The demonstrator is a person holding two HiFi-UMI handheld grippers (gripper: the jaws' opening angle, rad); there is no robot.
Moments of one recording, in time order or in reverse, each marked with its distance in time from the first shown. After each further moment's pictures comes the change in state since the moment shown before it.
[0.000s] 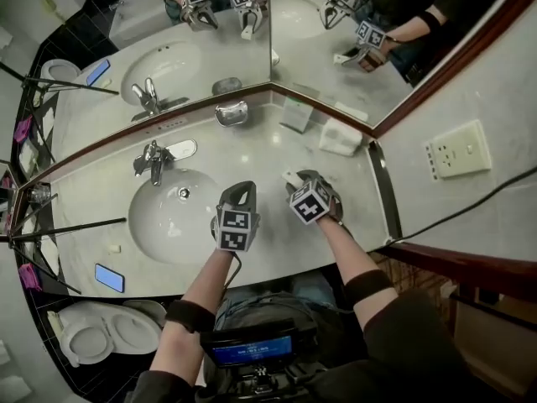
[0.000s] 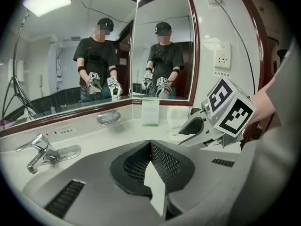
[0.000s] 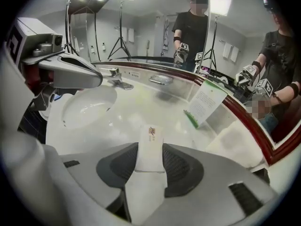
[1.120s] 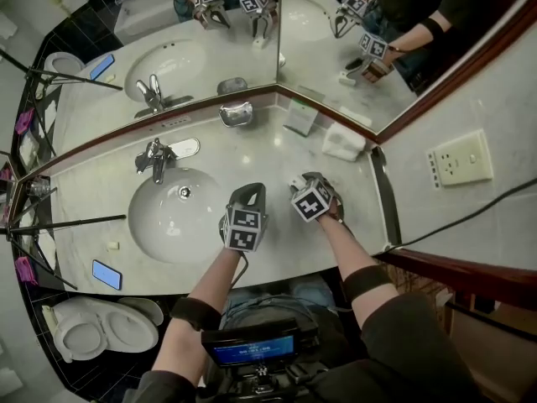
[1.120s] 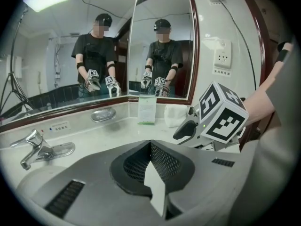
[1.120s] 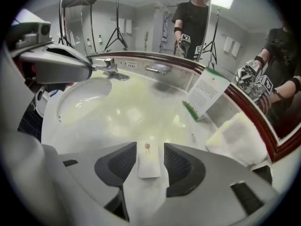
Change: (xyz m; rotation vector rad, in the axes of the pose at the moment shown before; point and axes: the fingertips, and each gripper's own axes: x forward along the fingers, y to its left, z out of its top) left arm 0.013 -0.015 -0.001 -0.021 0.013 -0.028; right arm 0.025 -0.010 -0.024 0.014 0.095 -0.005
